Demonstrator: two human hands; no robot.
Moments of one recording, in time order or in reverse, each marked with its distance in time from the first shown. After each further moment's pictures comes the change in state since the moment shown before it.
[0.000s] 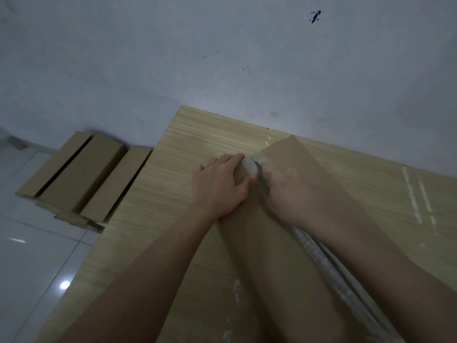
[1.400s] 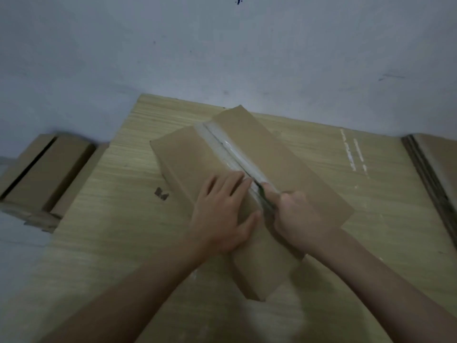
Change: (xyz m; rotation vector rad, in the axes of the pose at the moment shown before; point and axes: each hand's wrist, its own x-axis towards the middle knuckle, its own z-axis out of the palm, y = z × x) left_hand -0.126 0.061 0.039 0.024 0.096 0.455; right_hand -0.149 0.060 0.035 0.046 -0.004 0.072
